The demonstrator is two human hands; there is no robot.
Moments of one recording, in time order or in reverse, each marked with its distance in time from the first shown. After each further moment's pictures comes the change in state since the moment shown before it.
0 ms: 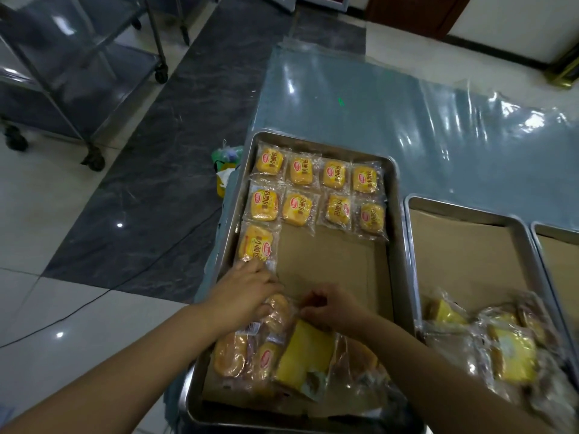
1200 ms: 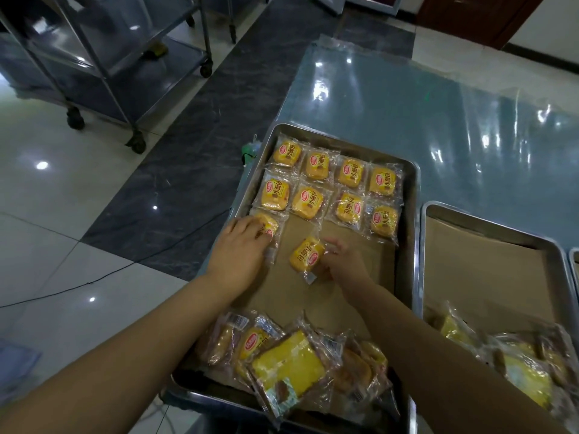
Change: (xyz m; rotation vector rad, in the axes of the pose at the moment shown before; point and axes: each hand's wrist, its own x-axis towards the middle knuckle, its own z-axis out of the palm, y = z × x) left_hand 0.018 0.020 -0.015 0.202 0.340 -0.425; right_hand 0.037 -0.004 -0.034 0.503 0.302 0.089
